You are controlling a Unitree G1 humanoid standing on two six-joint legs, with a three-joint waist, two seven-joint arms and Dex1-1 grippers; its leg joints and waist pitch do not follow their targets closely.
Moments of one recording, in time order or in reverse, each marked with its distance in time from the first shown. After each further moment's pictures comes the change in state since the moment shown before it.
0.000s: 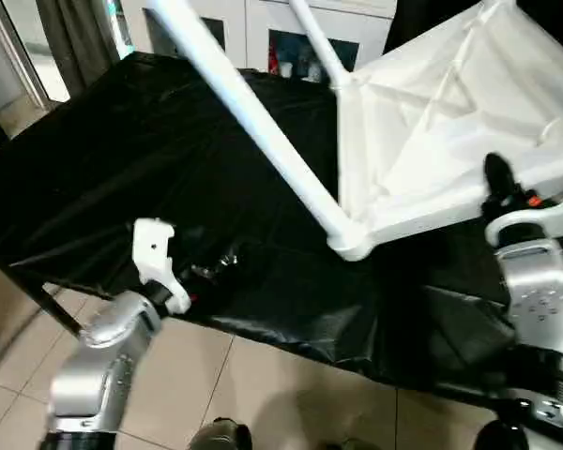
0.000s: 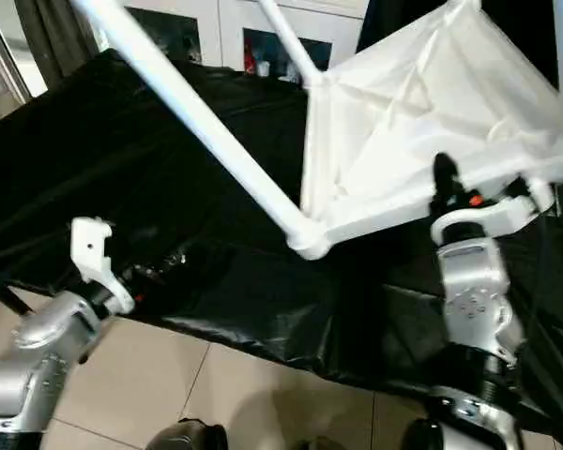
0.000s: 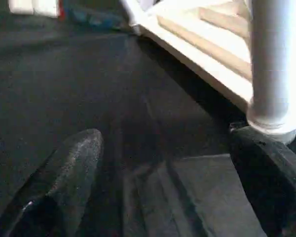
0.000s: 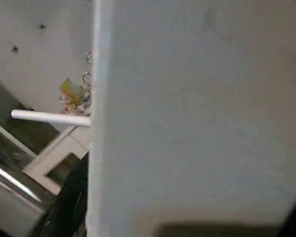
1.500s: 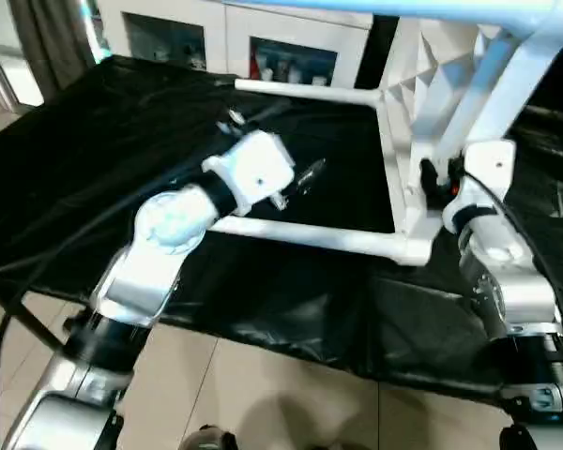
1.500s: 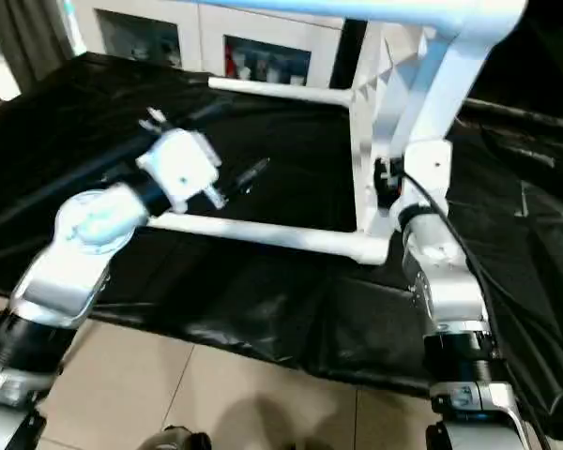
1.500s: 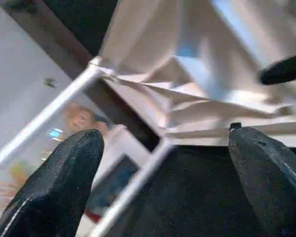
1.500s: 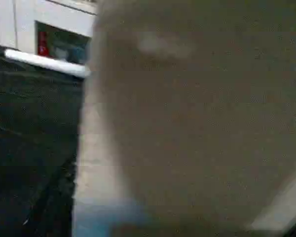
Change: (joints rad) left arm -0.517 0.093 -0.305 0.150 0.511 -0.433 0.086; right arm -0.024 -0.122 0.449 0.084 -0.636 -0.072 -0.116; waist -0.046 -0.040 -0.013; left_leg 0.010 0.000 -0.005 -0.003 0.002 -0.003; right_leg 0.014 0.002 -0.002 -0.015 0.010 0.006
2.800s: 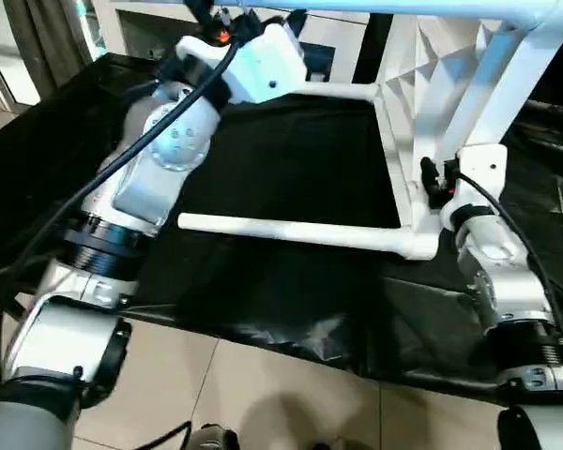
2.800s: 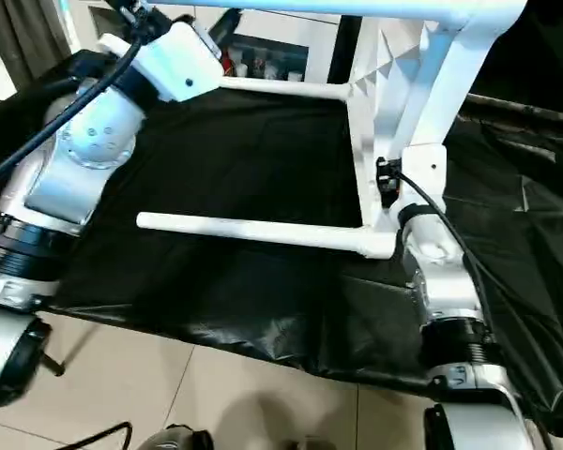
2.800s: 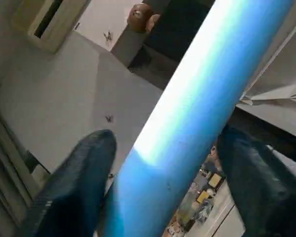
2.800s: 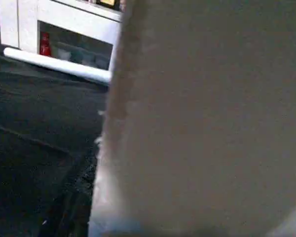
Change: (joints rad) left arm -0.325 0.014 0.046 0.263 0.293 -0.147 0.335; right arm -0.064 -0.011 -0.004 0.193 -0.023 -0.183 0.063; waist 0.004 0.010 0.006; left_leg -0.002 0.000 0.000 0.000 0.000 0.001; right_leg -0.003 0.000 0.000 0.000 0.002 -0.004
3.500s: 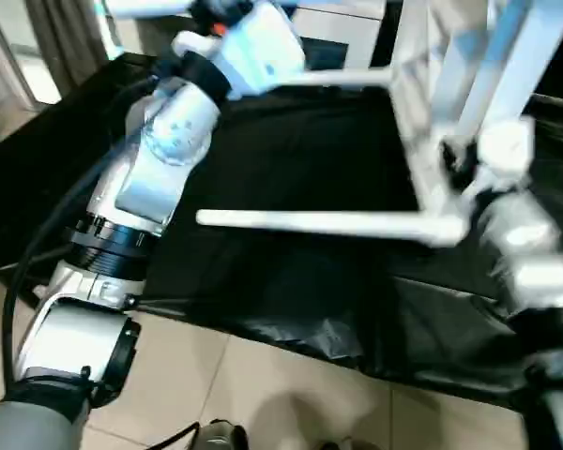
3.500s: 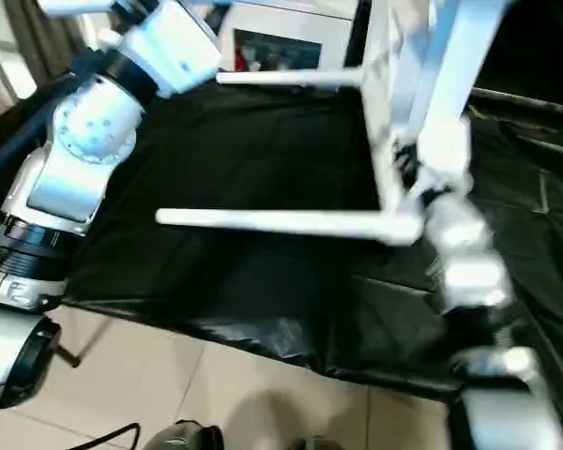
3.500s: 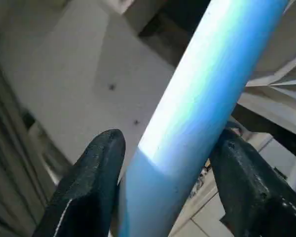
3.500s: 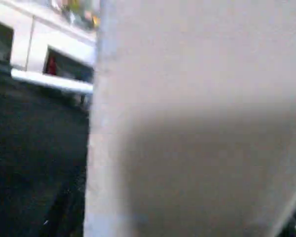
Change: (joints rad) left arm 0.001 -0.069 0.101 -0.029 -0.121 0.154 -0.038; right arm -0.137 -0.190 0.002 -0.008 -0.022 -0.001 0.118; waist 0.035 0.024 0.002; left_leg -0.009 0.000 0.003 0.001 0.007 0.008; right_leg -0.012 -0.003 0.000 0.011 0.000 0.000
